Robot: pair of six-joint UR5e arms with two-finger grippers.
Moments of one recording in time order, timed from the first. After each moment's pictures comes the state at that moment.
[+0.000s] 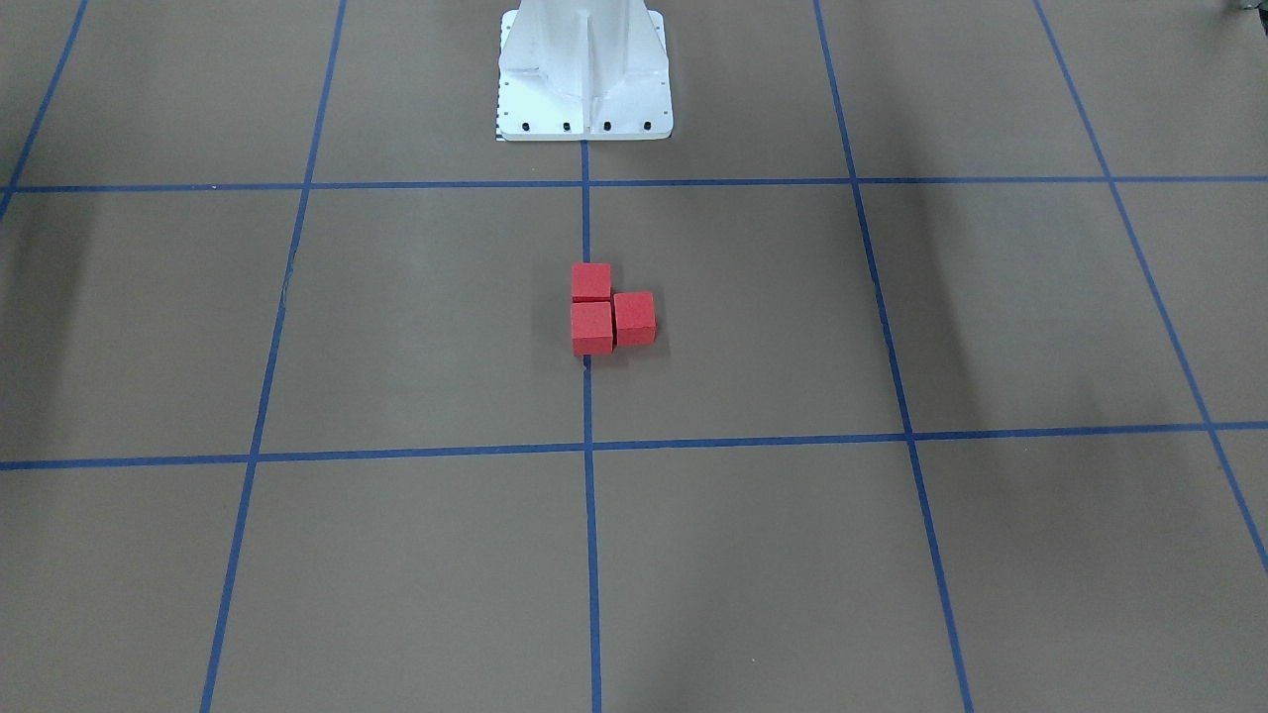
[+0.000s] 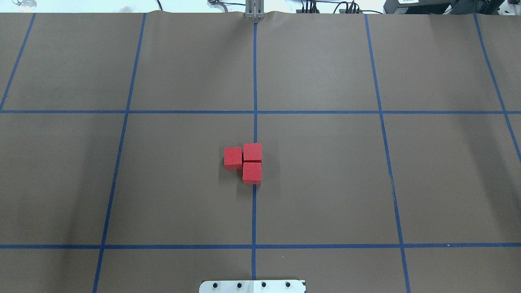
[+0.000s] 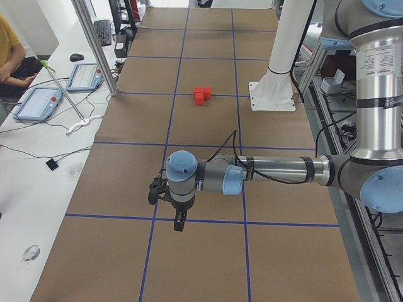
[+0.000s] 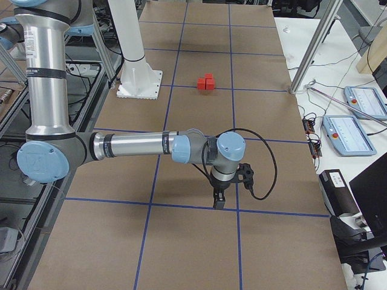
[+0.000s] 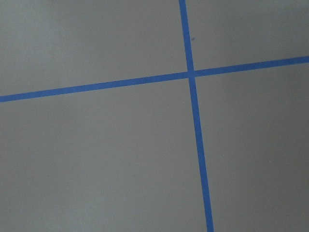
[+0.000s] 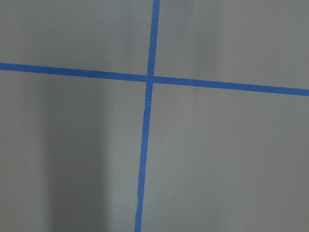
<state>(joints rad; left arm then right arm) -1.56 -1.45 -1.69 -1.67 -2.30 0.05 1.54 -1.58 1.67 -1.72 2.27 -0.08</state>
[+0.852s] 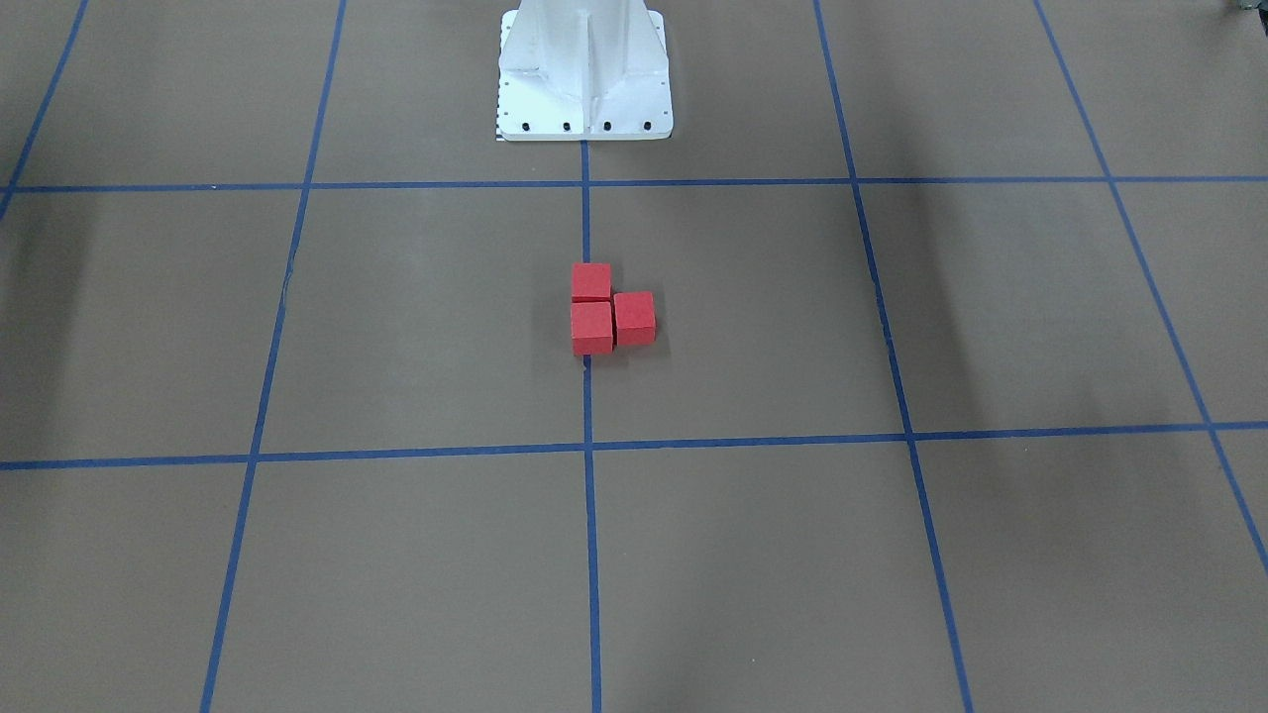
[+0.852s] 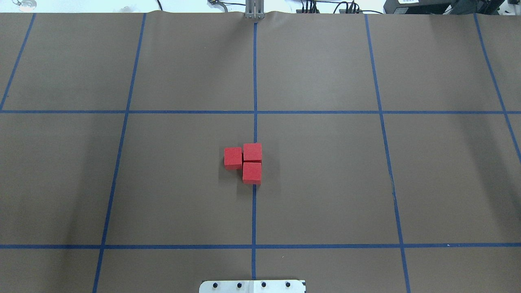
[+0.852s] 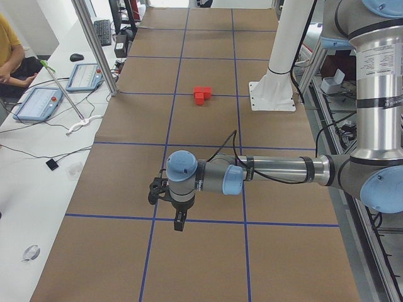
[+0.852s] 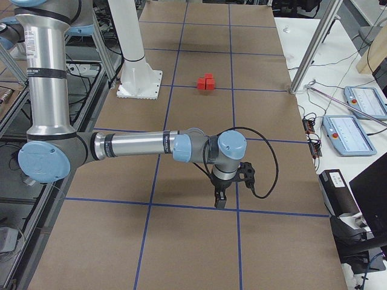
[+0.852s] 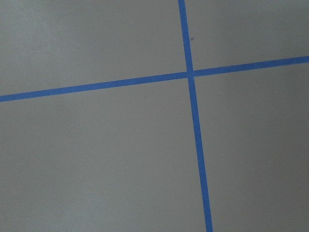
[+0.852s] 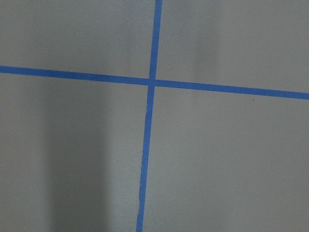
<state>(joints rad) -1.56 -1.45 -1.69 -1.67 -2.30 0.04 1.54 -1.57 1.67 -1.71 2.27 -0.08</state>
